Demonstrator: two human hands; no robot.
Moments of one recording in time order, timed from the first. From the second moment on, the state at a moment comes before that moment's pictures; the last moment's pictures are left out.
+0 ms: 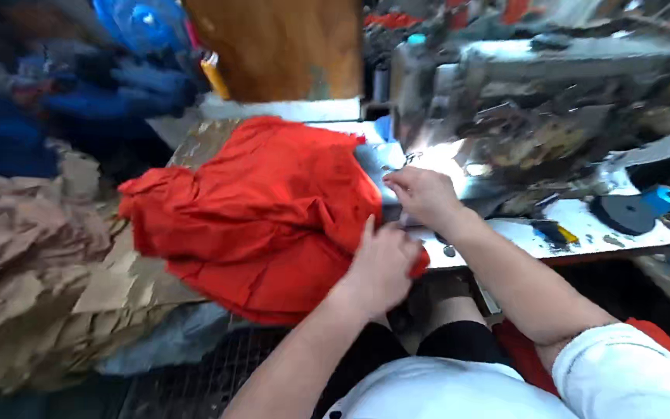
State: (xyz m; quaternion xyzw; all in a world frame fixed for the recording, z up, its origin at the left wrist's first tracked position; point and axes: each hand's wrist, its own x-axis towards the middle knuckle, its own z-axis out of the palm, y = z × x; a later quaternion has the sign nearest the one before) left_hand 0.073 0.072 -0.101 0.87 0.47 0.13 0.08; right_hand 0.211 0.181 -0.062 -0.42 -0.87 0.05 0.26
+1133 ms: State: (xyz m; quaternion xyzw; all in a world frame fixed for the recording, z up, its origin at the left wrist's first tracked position) left_hand -0.073 0.059 -0.136 0.75 0.62 0.22 -0.07; right_hand 0.210 0.110 -0.096 -0.47 -0.83 0.31 -0.05
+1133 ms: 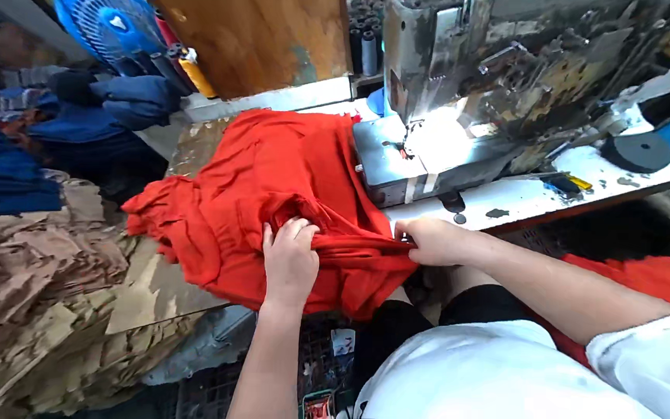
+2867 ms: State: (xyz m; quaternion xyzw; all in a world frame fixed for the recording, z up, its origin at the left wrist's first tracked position) left_hand 0.070 0.272 -0.065 0.81 0.54 0.24 0.05; right_hand 0.260 0.131 -0.132 -0.39 -0.66 0.41 0.49
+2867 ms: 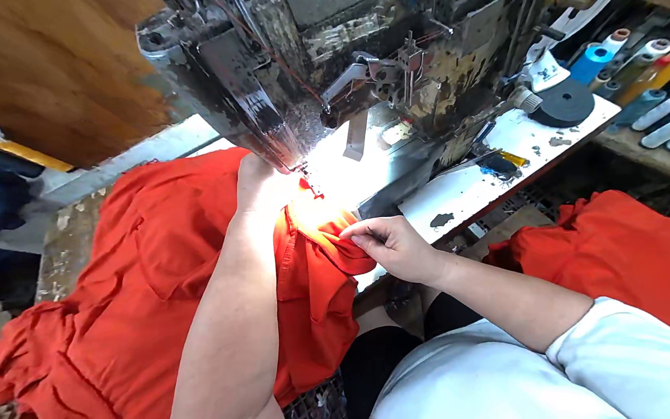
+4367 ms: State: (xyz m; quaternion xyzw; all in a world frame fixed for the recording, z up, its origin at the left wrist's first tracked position) left_hand 0.033 0.141 -0.071 0.91 0.32 0.18 -0.18; right_hand 0.299 0.106 -0.128 -0.31 -0.83 0.23 0.40
